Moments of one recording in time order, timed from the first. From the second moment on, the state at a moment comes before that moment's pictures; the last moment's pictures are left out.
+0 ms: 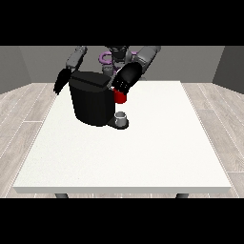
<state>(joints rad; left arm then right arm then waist) -1.26 0.48 0.10 -0.65 -0.81 -0.32 -0.18 -0.46 -0.07 -0.05 -1.29 0.17 -0.19 0.01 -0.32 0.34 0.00</state>
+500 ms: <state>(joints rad) -1.28 0.48 0.11 -0.64 -0.83 -0.28 -0.20 -0.48 -0.08 -0.07 -1.29 0.16 -0.19 0.01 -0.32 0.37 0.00</state>
